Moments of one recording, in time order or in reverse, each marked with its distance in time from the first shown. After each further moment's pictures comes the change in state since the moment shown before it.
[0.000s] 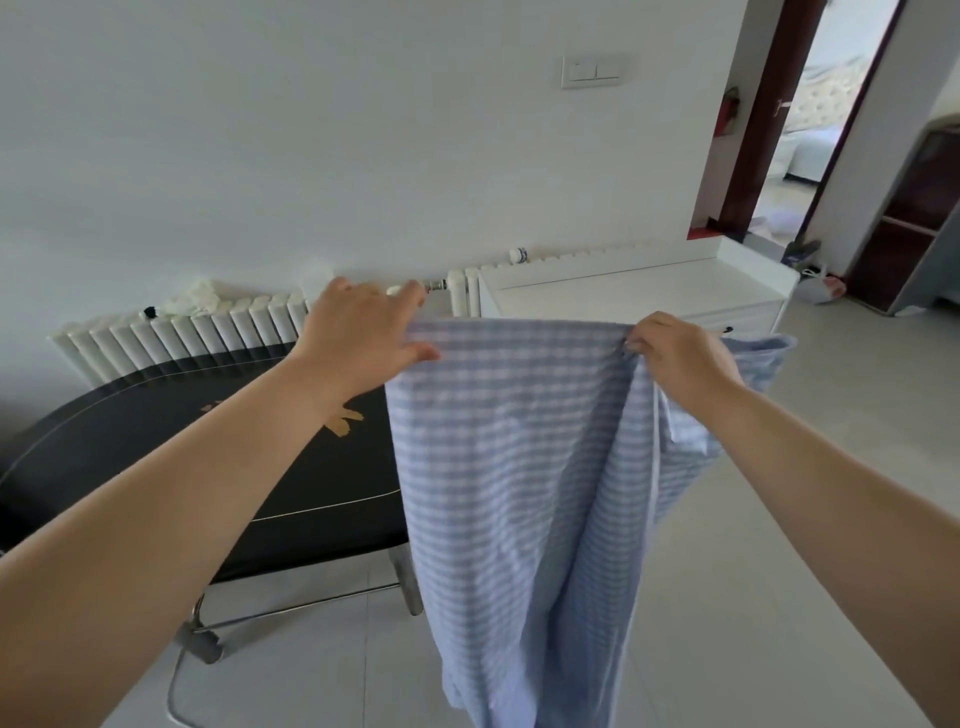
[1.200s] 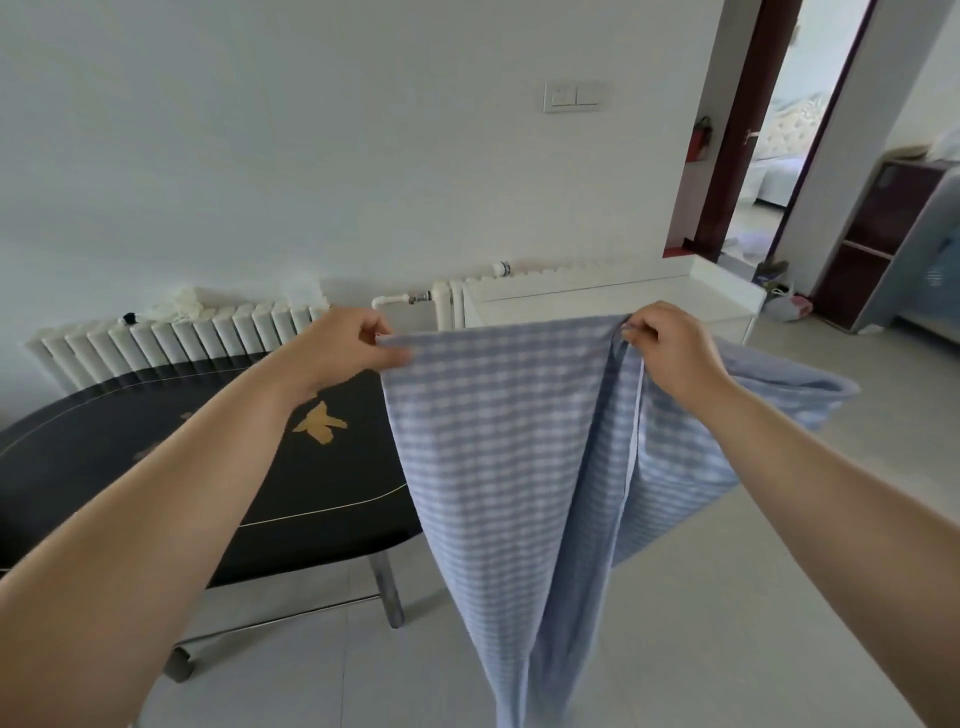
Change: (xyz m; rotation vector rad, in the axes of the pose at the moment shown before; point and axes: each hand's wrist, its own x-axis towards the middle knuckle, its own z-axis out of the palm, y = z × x) left_hand -0.018 -0.002 -0.011 -1.058 -0.306 -0.440; right_hand -0.010 -0.013 -0.034 0.324 0.119 0.102
